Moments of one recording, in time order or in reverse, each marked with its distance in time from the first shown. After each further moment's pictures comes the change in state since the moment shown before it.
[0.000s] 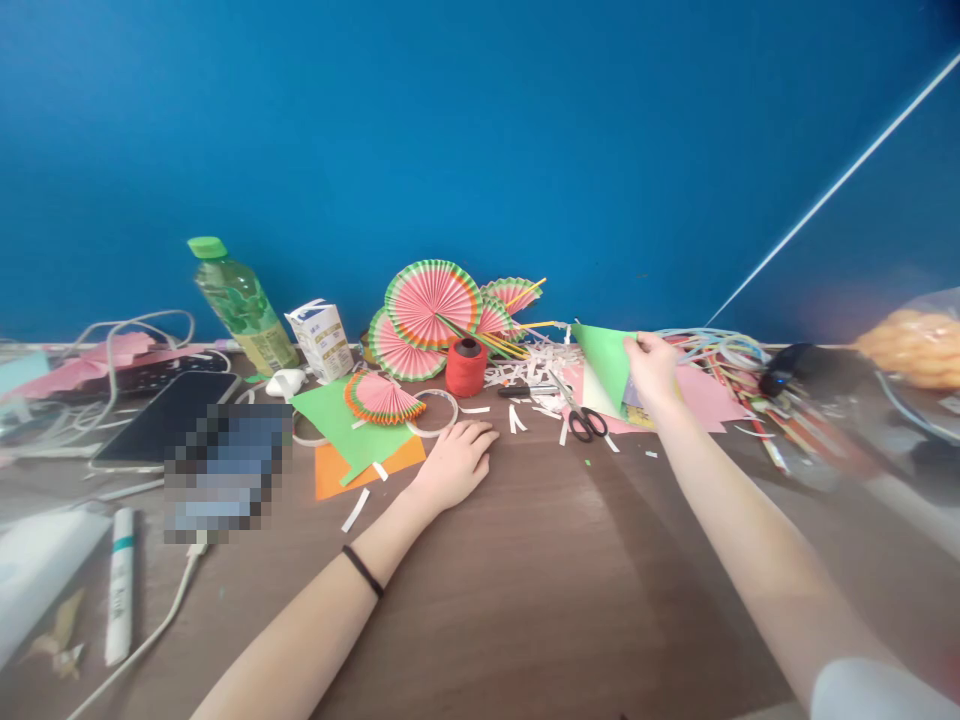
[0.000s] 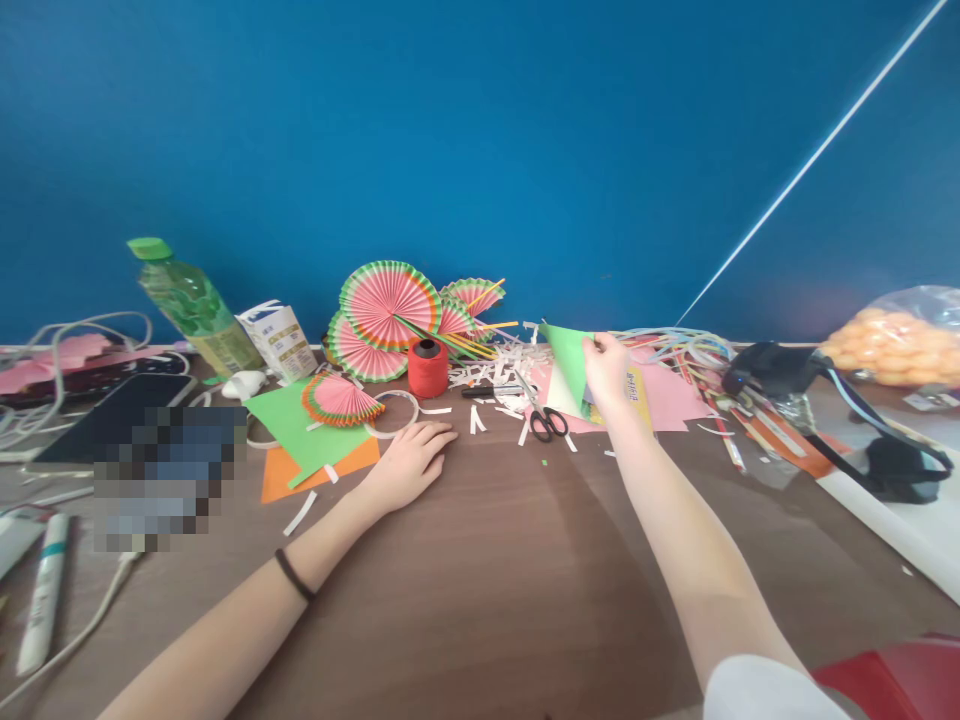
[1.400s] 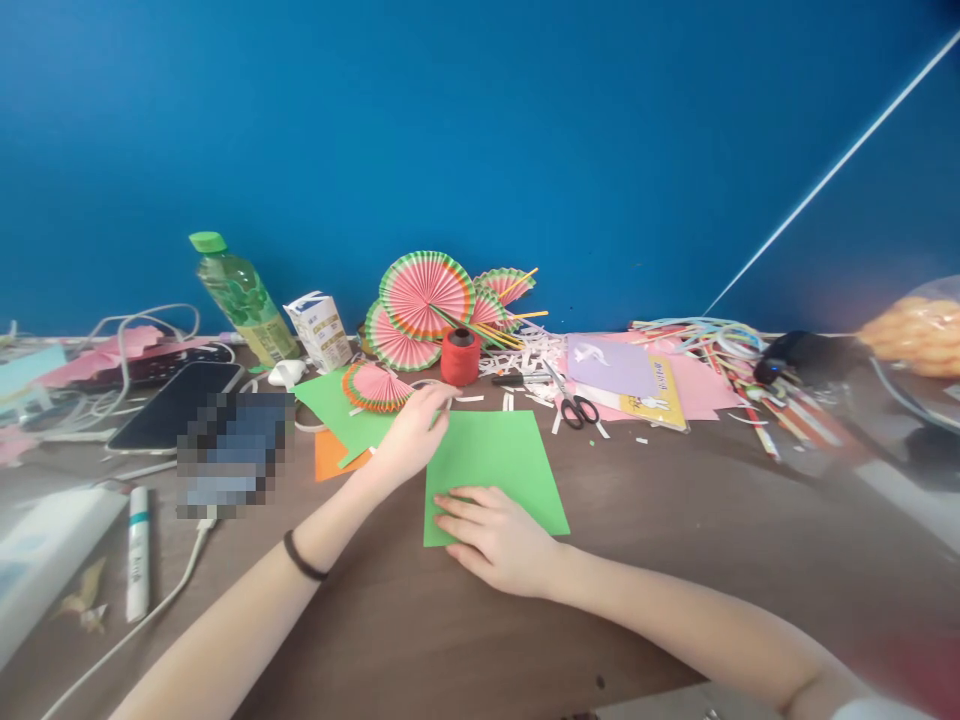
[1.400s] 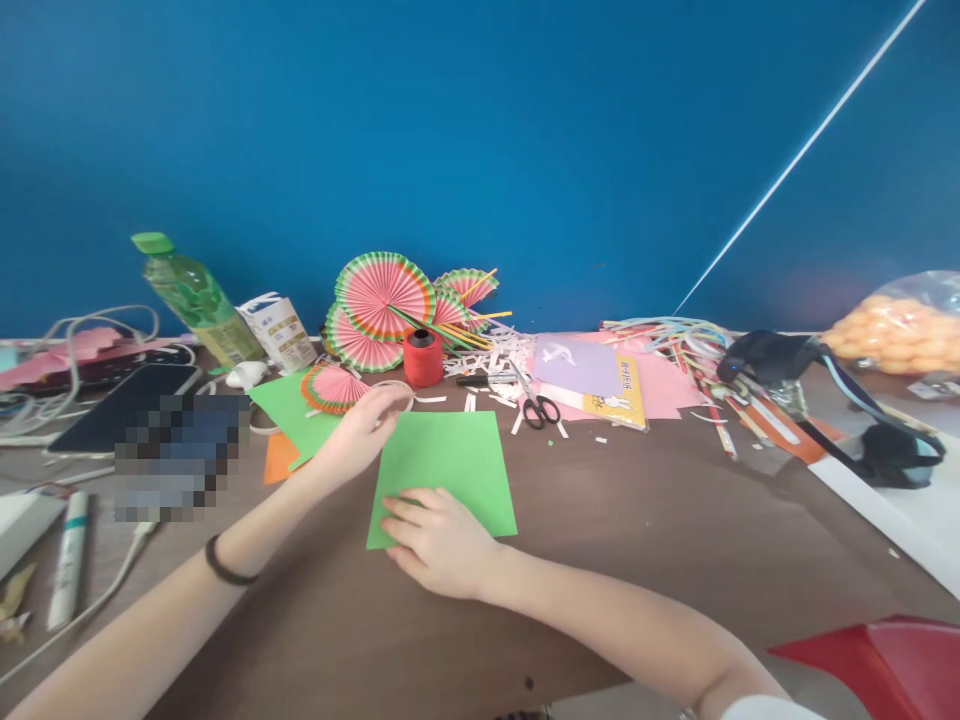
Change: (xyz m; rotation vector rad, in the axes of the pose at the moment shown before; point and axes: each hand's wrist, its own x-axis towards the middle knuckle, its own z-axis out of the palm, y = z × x) left_hand -0.006 -0.005 -0.048 -0.332 0.187 -0.175; right_hand -0.240 -0.082 -0.004 -0.033 -0.991 -0.950
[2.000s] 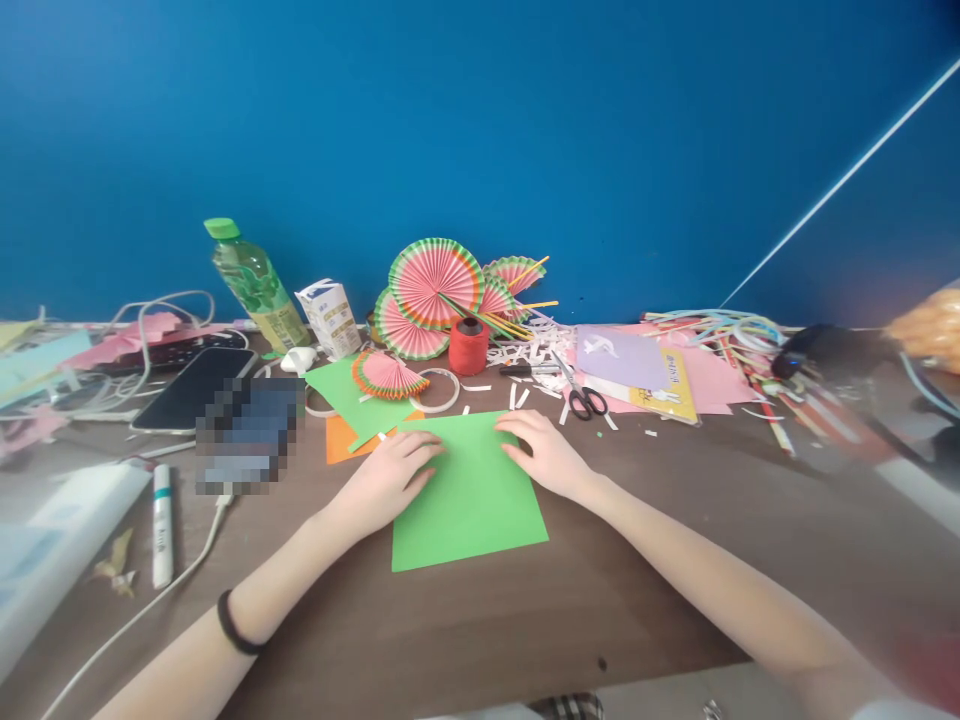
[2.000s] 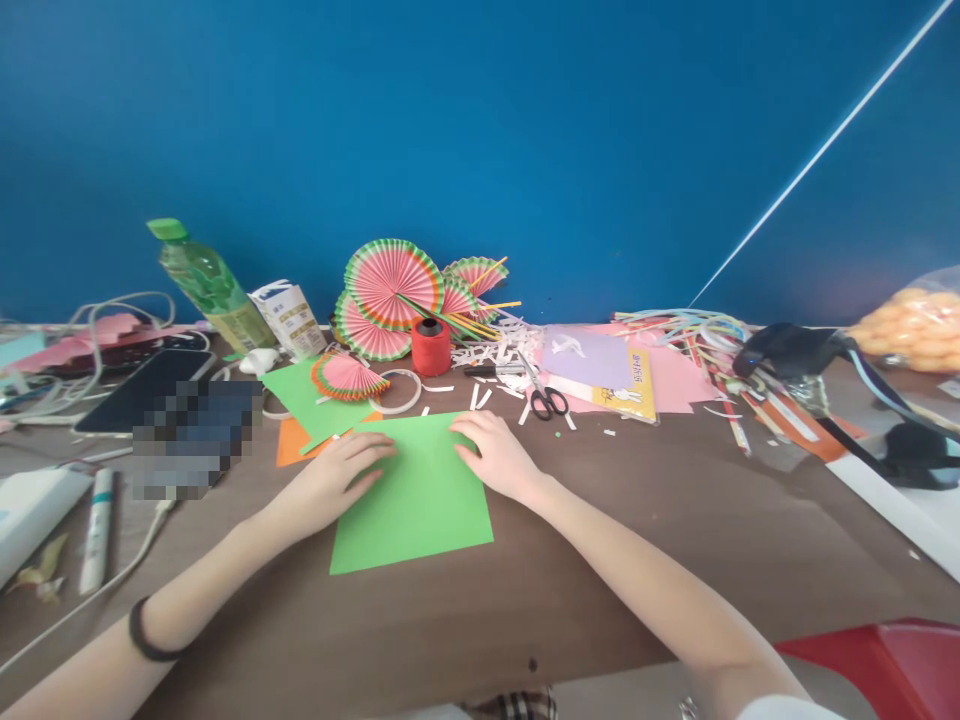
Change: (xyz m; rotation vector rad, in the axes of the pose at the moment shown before) left_hand -0.072 -0.001 -0.024 0.365 -0.294 0.123; right_hand 0.002 0.073 -0.030 0.082 0.139 0.278
